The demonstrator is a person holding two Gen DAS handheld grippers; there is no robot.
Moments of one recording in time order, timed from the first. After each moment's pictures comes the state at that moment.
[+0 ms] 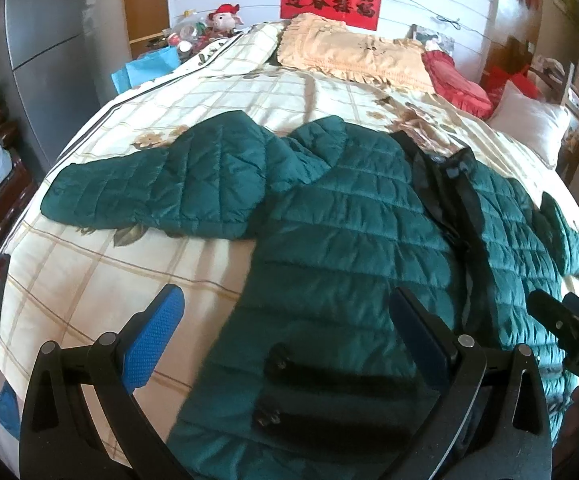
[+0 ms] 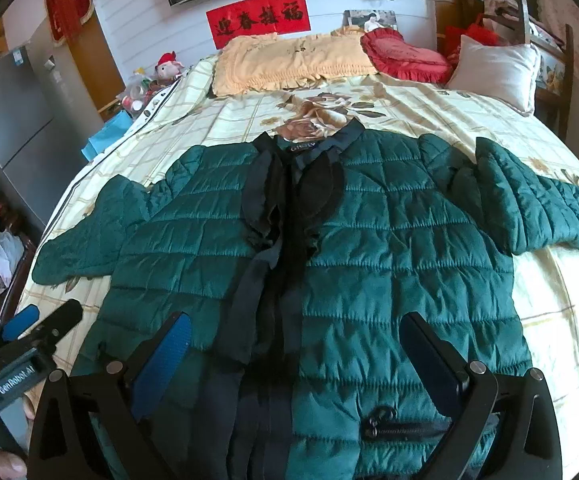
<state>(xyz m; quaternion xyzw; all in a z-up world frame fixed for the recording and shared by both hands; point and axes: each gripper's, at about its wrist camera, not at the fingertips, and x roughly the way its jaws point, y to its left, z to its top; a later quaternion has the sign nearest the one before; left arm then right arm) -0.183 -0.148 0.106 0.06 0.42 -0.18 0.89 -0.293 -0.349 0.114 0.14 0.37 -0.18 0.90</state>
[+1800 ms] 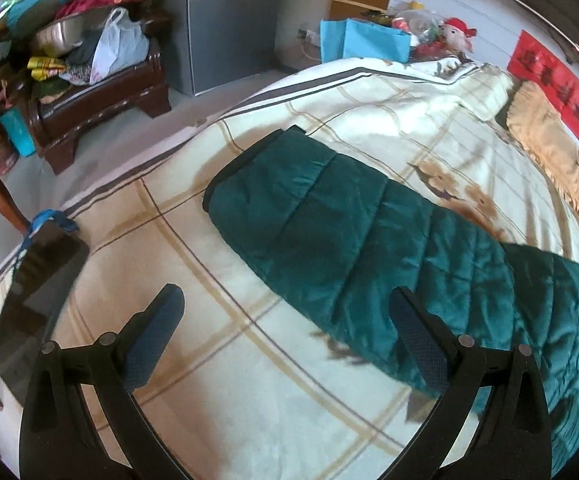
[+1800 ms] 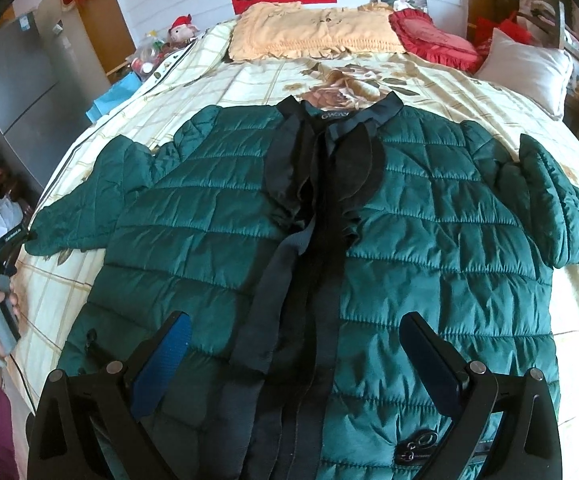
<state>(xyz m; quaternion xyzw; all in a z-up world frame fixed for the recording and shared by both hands) 0.033 0.086 0.037 -0.10 0.45 0.09 0.88 -0.253 -0.337 0.085 0.11 0.45 -0.16 0.87</state>
